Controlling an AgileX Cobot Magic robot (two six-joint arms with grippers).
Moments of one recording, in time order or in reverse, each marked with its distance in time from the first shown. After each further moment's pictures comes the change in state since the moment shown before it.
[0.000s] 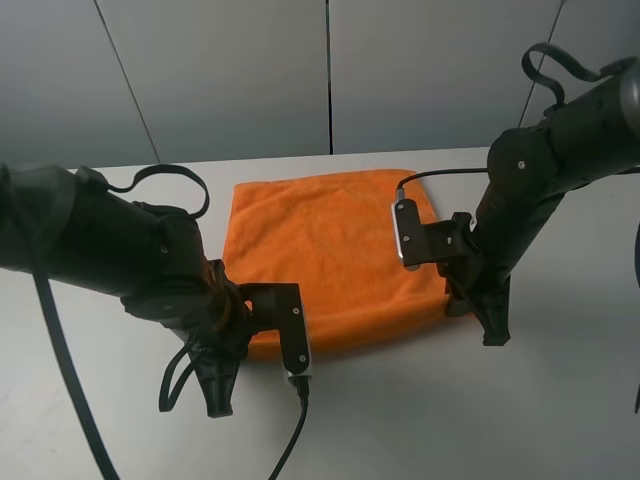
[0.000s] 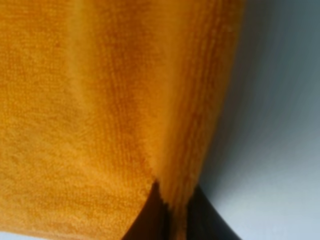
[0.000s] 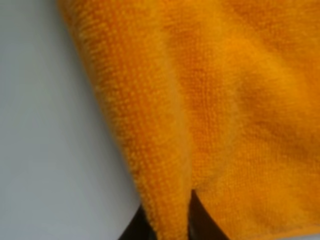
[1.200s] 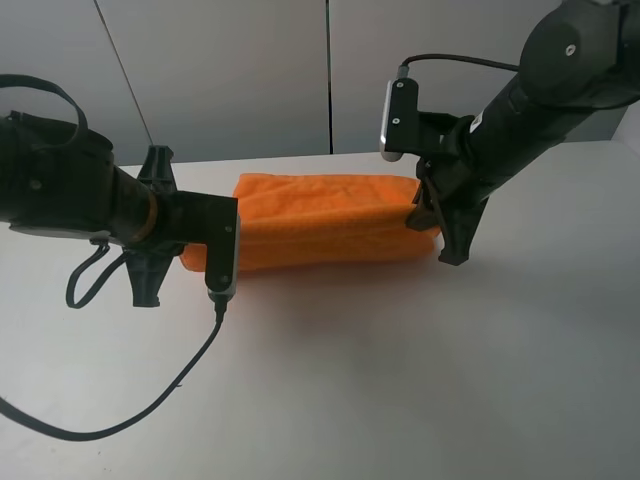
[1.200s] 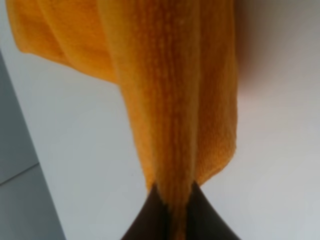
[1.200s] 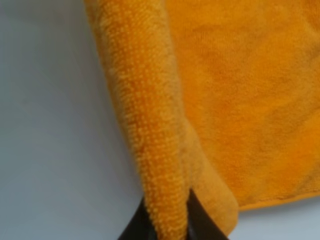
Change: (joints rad) left arm 0.187 -0.241 0.010 0.604 0.065 -0.107; right arm 0.004 -0.157 -0.139 0.180 -0.001 -0.007
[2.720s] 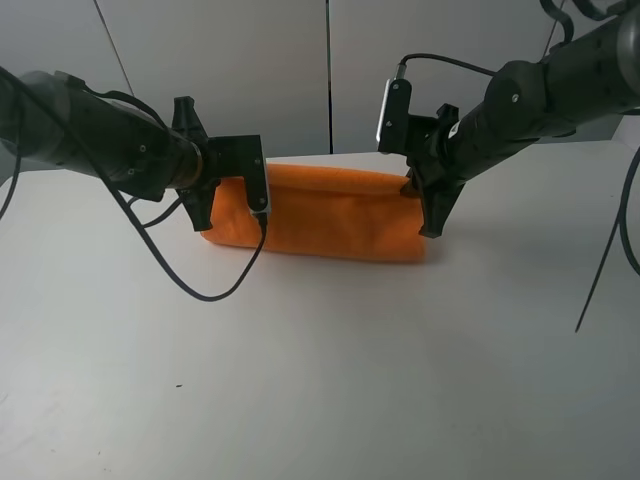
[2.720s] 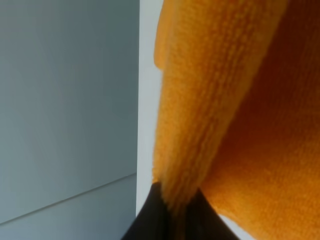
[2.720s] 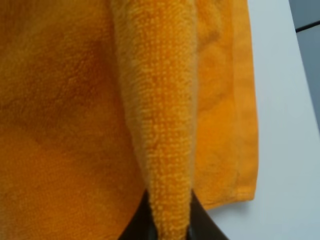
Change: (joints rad) left arm 0.145 0.328 -0.304 0.647 -0.057 -0.648; right arm -0.065 0.197 -0.059 -0.081 -0.347 -0.004
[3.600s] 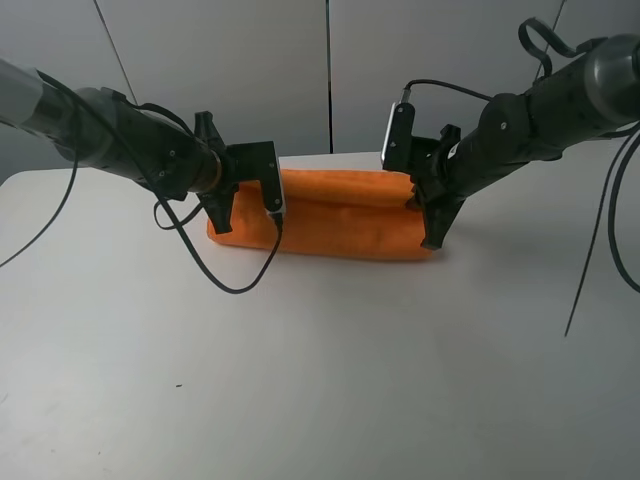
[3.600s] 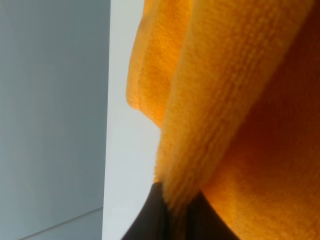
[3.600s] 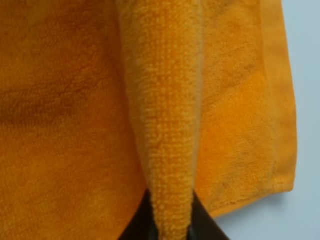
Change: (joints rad) left arm 0.028 0.134 -0.121 0.000 -0.082 -0.040; right arm -0.029 0.106 0.000 0.000 -0.086 0.001
